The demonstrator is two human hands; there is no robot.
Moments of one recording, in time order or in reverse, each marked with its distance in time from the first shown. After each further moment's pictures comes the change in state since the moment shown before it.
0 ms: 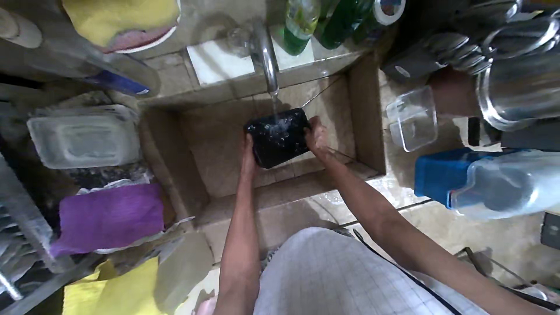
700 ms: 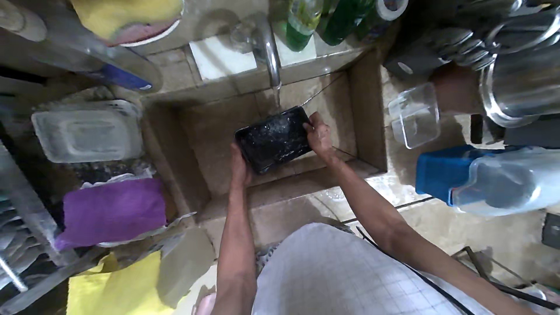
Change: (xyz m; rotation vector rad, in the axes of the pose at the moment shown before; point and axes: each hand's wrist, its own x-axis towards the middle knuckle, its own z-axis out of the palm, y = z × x) left_hand -0.029 0.004 -0.028 -0.132 -0.041 -0.013; right_hand -0.031 -0.027 -0.028 0.007 -0.041 -0.113
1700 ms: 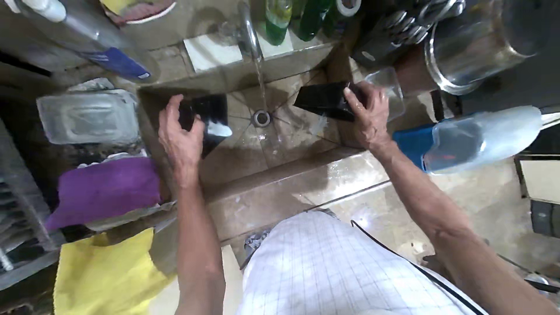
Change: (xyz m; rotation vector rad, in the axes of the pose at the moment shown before) left_hand -0.062 0.152 -0.029 1.180 0.301 0.569; right_hand -0.103 0.047 -0.173 -0.485 0.540 -0.851
